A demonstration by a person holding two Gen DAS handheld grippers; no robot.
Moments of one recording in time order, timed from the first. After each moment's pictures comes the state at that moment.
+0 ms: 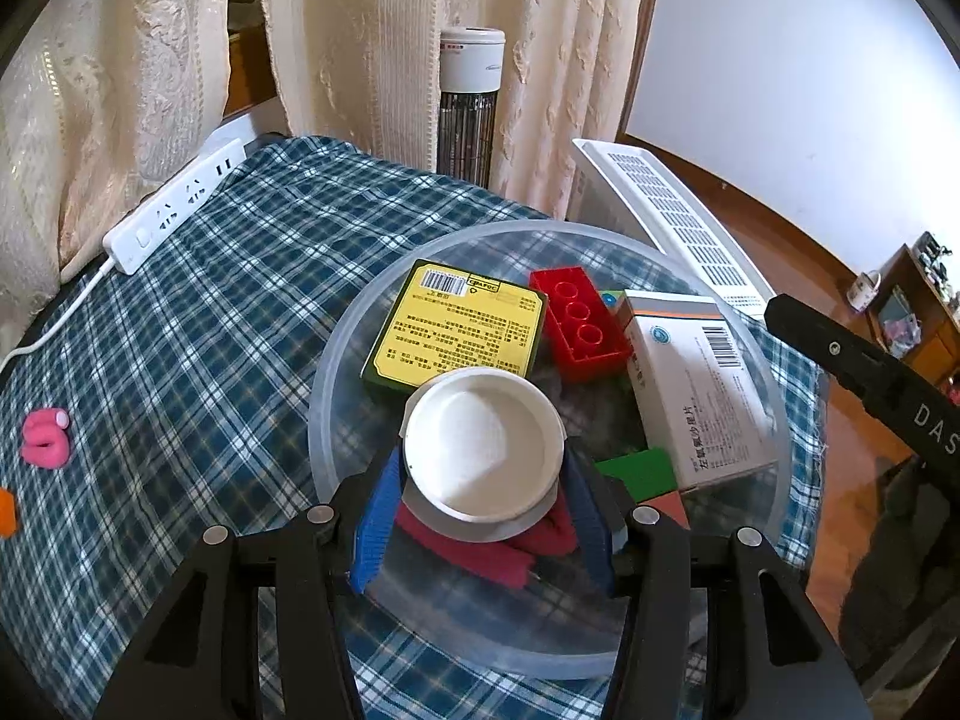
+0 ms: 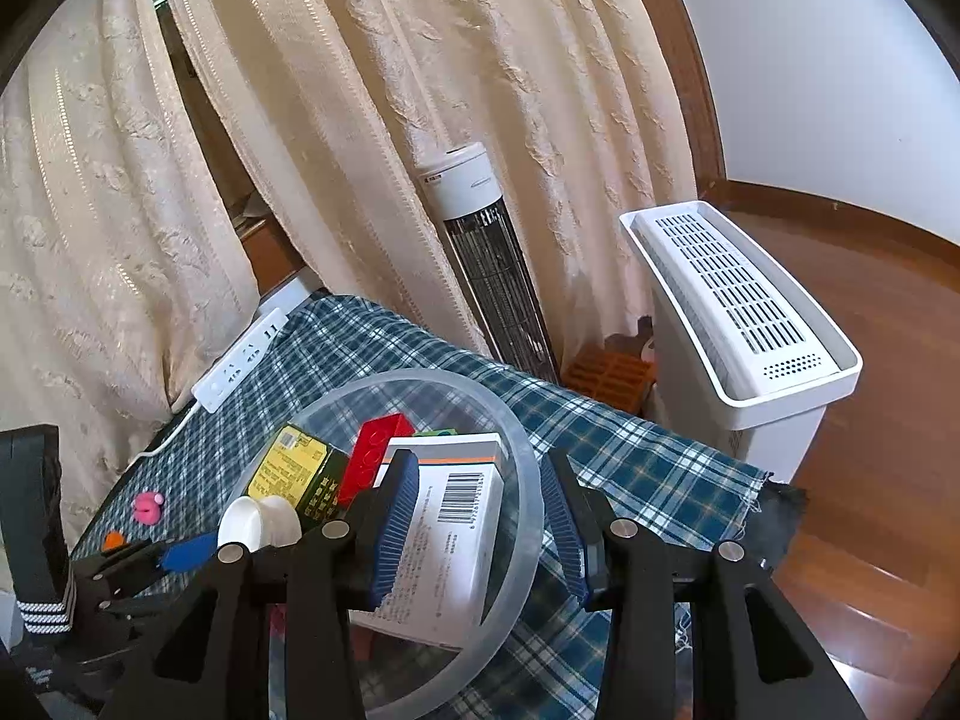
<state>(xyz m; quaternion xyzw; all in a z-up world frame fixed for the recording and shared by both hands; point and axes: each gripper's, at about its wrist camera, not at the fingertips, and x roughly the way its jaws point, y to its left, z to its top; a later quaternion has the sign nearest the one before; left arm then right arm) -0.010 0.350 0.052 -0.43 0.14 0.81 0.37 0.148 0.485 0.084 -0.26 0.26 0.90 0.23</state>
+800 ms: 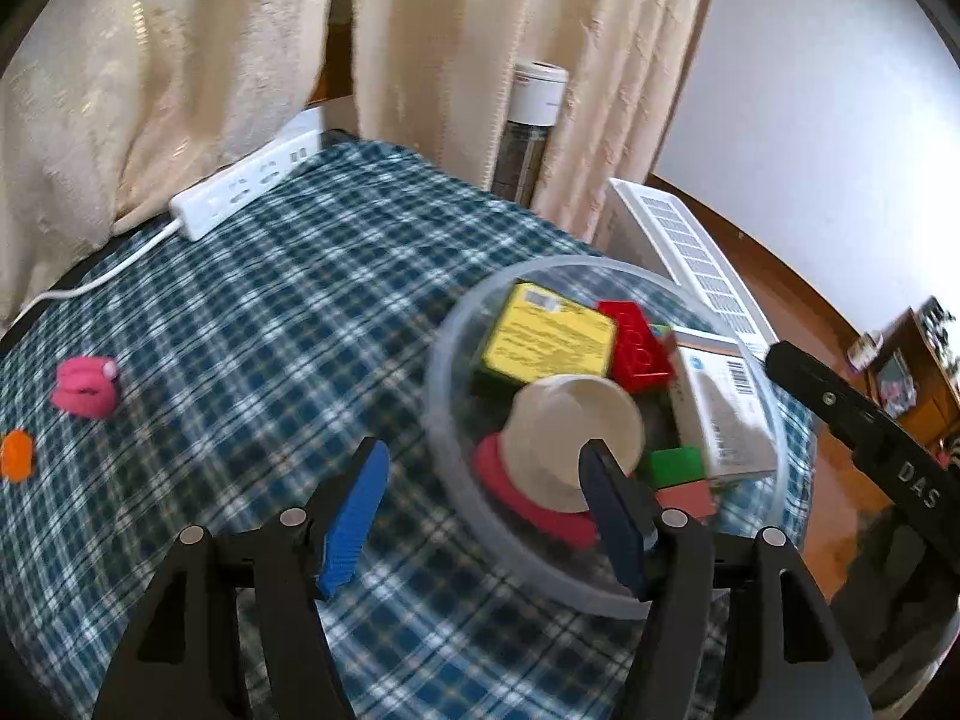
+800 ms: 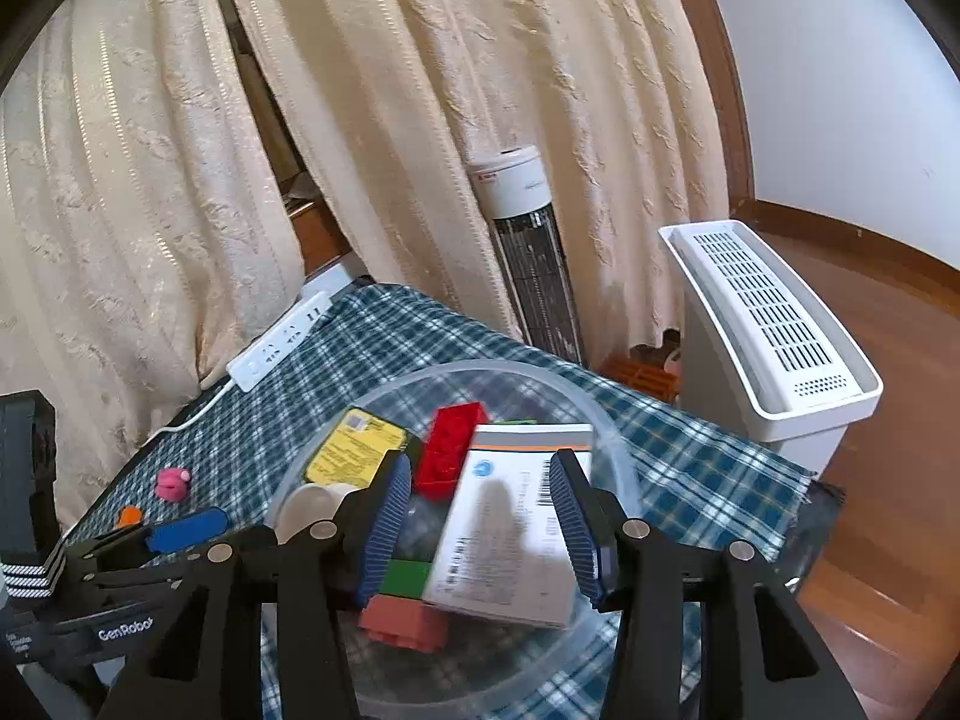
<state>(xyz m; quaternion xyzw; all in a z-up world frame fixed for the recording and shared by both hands) -0.023 0.292 0.071 -0.43 0.08 0.83 0.34 0.130 0.442 0.100 -0.27 0.23 0.91 0.20</state>
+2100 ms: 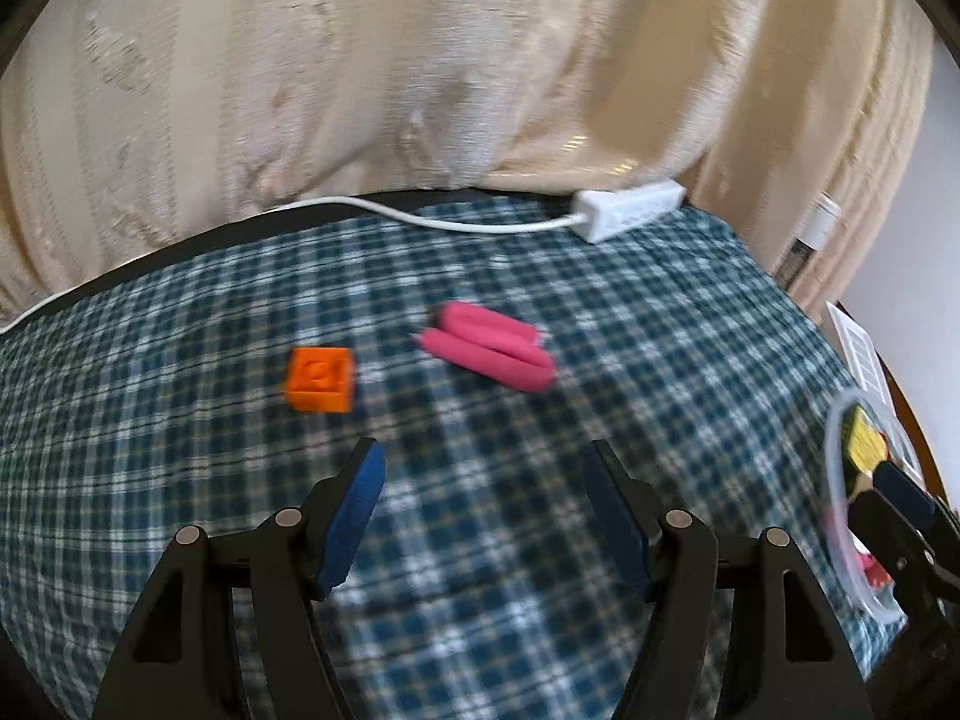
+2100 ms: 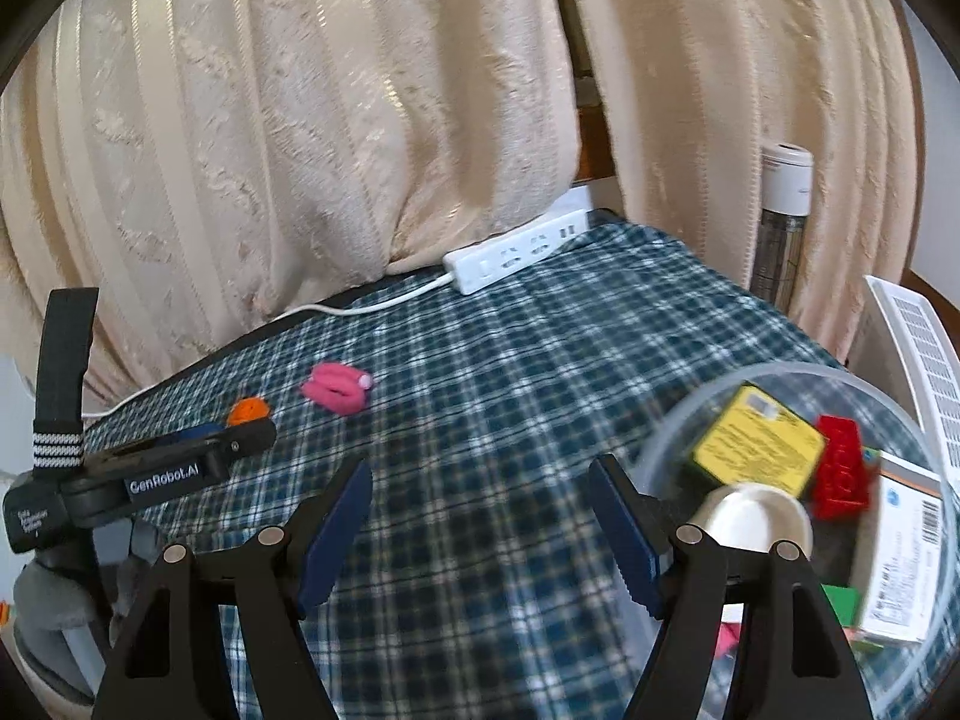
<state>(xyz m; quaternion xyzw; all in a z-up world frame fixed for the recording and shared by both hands) -0.111 0.079 0.075 -0.43 -0.01 0.90 0.12 0.006 0.278 0.105 -0.33 0.13 0.93 0.03</state>
